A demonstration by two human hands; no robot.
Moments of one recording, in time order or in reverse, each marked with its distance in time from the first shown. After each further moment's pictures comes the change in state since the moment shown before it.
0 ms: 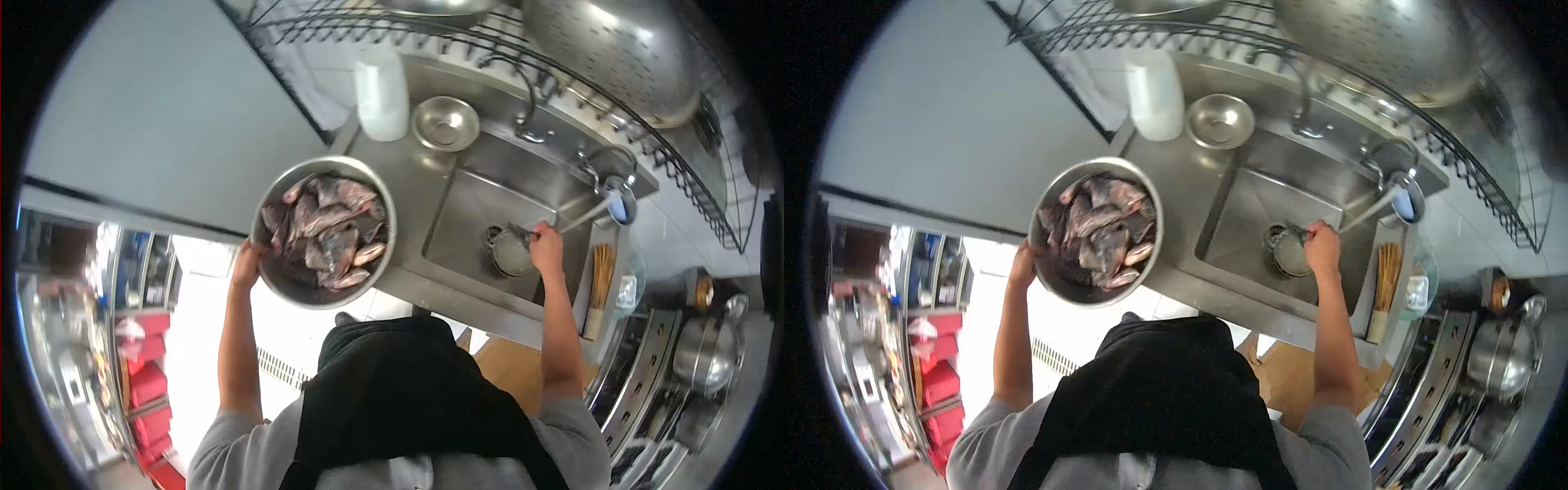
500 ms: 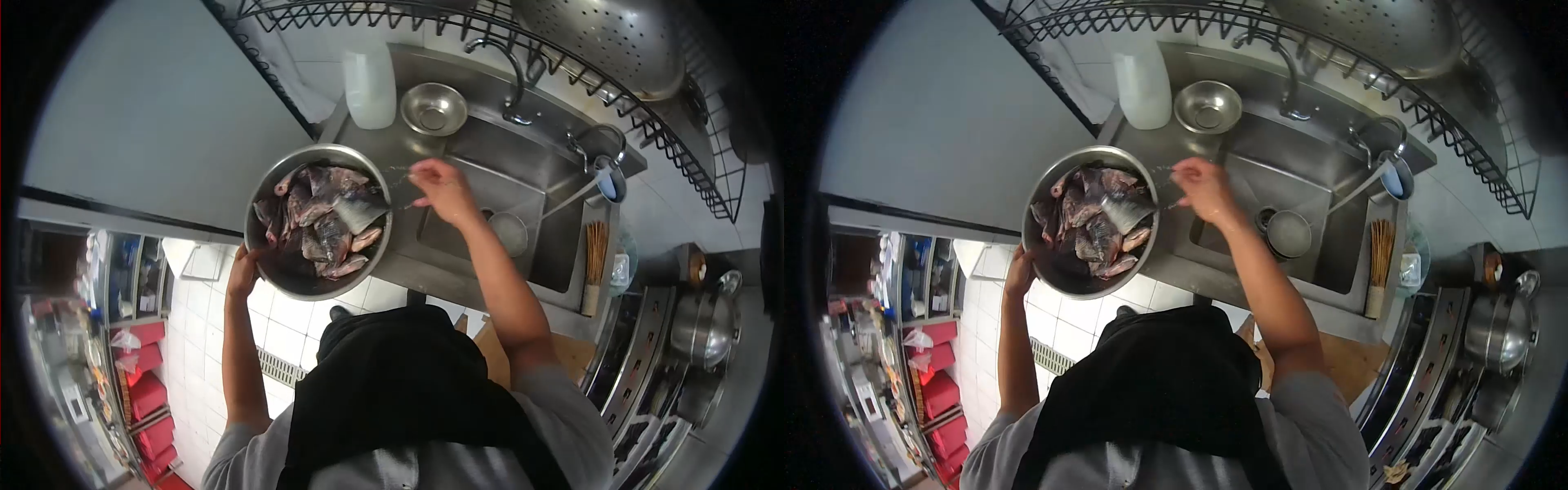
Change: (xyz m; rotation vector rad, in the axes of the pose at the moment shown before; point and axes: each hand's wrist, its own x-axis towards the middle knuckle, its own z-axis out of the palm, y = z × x) left_hand -0.044 0.035 0.060 0.013 0.029 -0.136; right_hand -0.019 -0.224 0.032 1.037 -0.407 -0.086
